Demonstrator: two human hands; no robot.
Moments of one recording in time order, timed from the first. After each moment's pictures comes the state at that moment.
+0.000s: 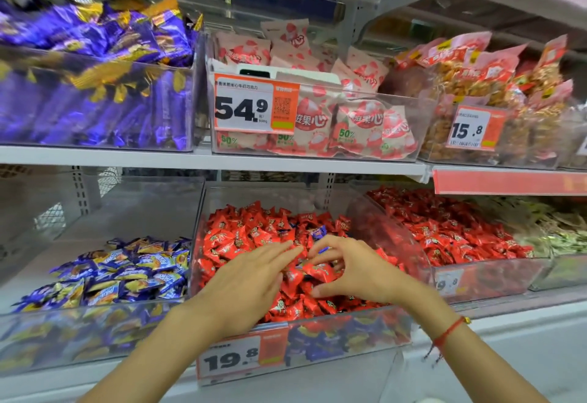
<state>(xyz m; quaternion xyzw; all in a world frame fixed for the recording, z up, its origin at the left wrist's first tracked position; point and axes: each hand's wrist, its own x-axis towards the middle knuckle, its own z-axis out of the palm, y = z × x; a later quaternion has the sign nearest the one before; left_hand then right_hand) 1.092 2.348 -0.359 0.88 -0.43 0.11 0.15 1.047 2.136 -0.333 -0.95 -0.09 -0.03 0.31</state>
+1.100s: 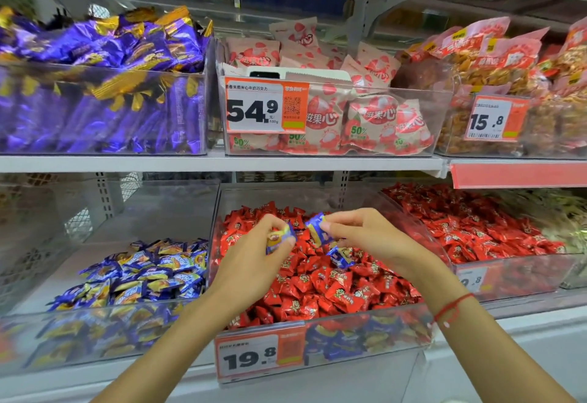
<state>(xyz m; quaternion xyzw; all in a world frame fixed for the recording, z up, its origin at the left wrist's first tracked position) 1.089 2.348 -0.339 0.86 -0.26 0.11 0.43 1.066 2.145 -0.308 -0.85 -0.02 -0.06 0.52</state>
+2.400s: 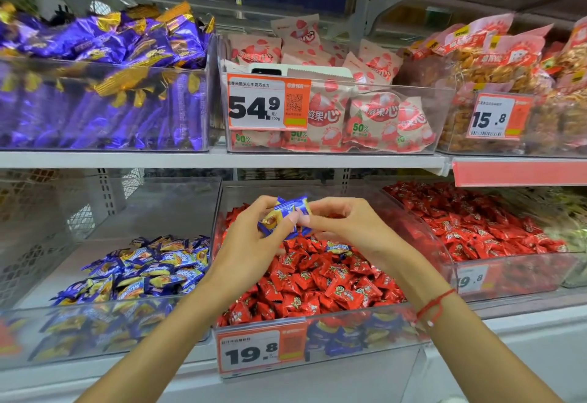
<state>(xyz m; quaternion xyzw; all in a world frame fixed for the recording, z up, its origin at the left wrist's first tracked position) 1.091 2.347 -0.328 0.75 -0.28 0.10 0.59 1.061 2.173 -0.299 -0.79 -0.06 -0.08 0.60</state>
